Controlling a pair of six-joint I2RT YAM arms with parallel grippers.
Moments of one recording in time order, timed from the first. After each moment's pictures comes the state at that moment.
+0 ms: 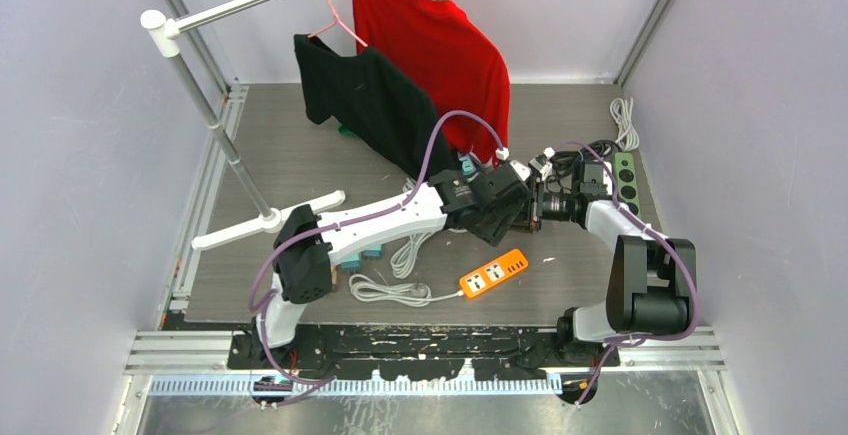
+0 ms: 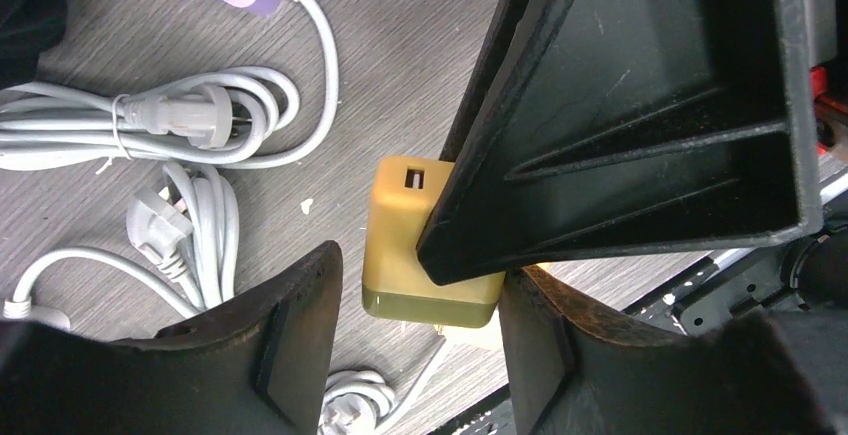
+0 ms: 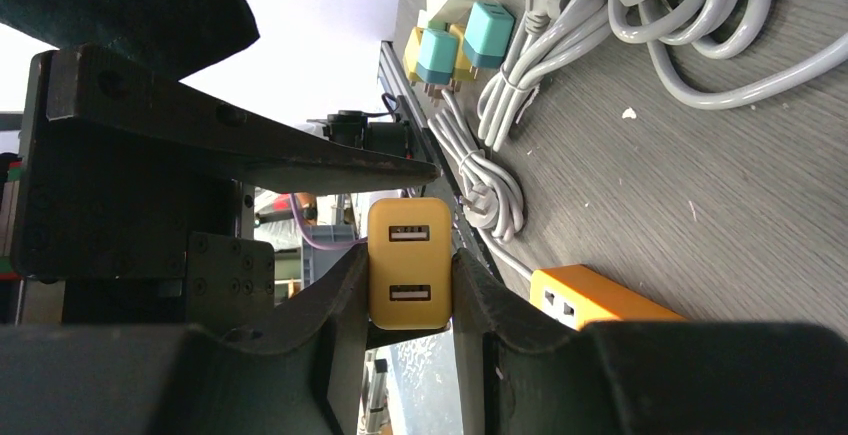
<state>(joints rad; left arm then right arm) -1.15 2.04 1.91 -0.87 -0.24 -0.42 -0.09 1.42 0.68 -0.27 -1.34 0.32</state>
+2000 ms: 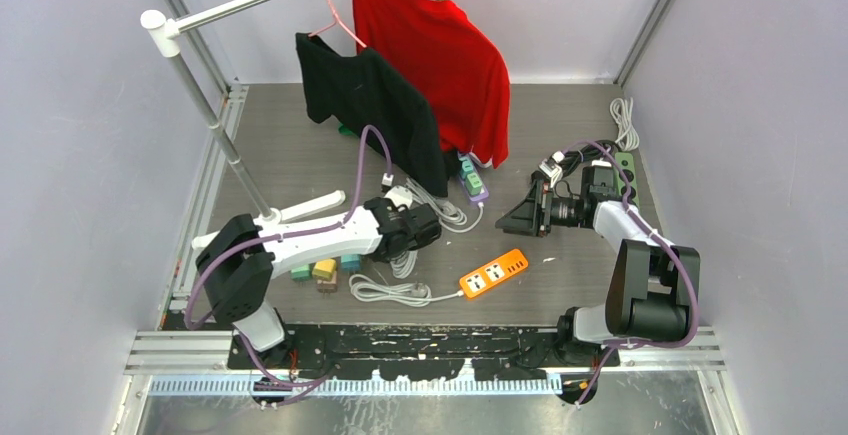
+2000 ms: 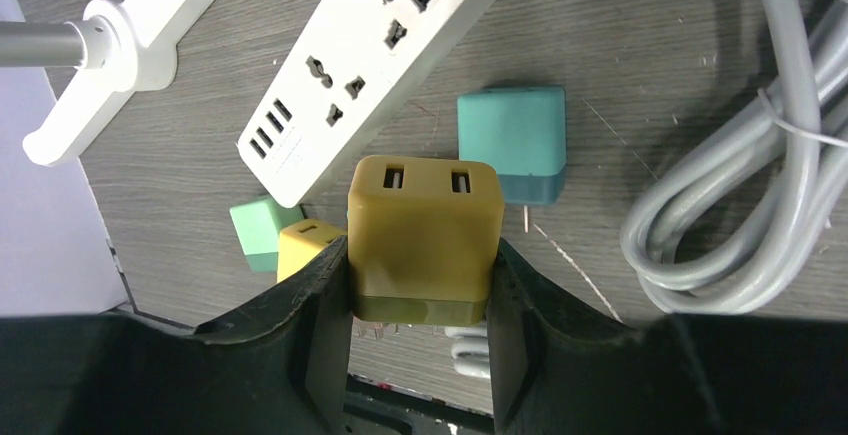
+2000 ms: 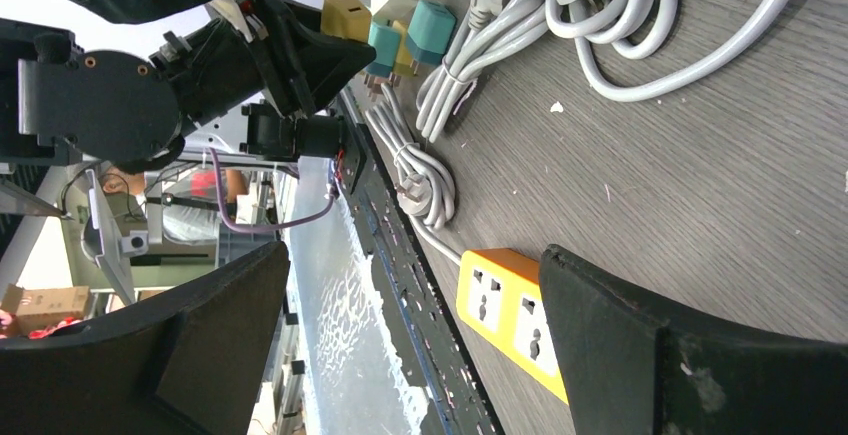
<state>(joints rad) -1.05 1.65 1.18 -1.07 -0.69 -0.78 -0.17 1.39 0.68 -0.47 -1.30 -0.03</state>
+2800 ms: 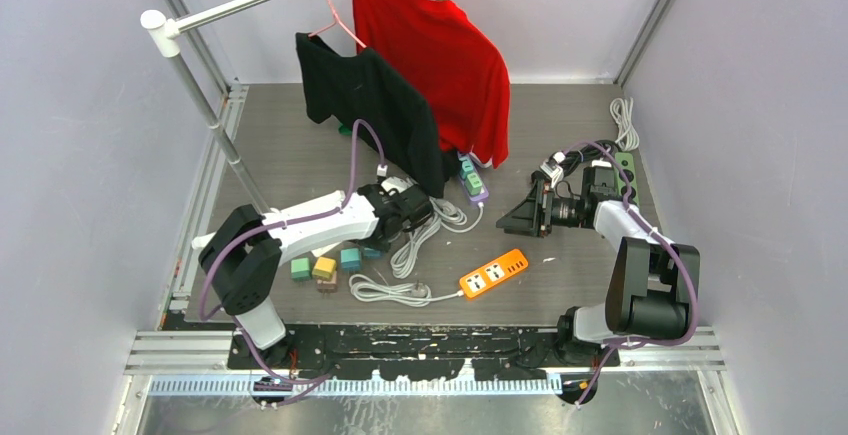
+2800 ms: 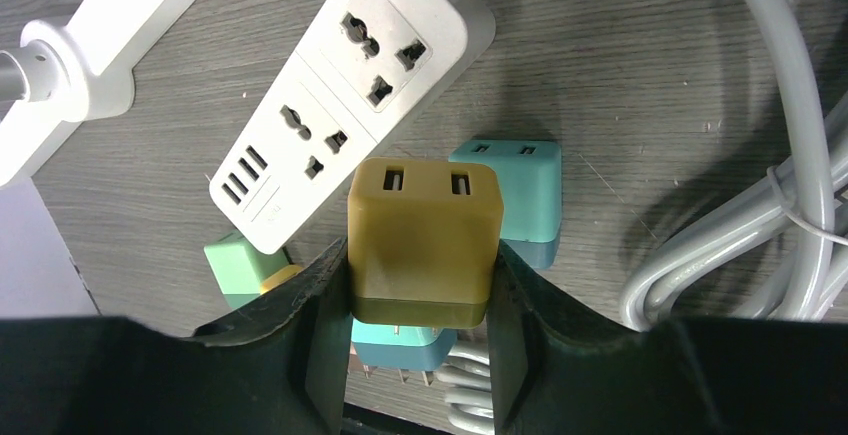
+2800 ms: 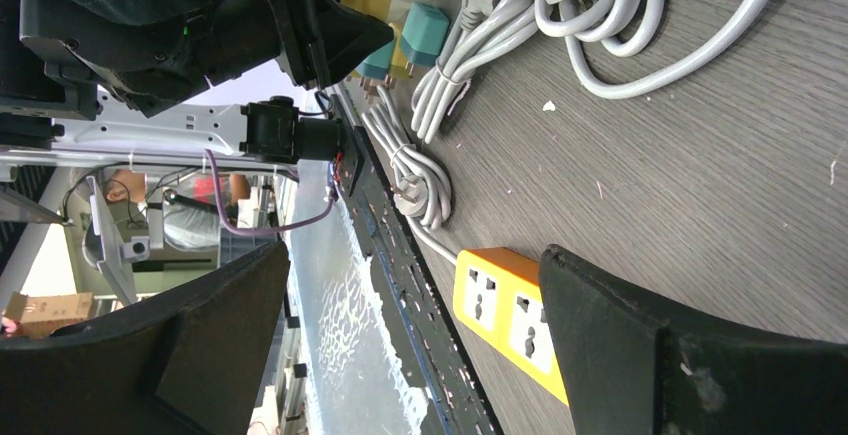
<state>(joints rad) -0.91 1.69 1.18 -0.96 -0.59 -0.66 -0.18 1.40 0.68 -0.47 -1.29 -0.03</state>
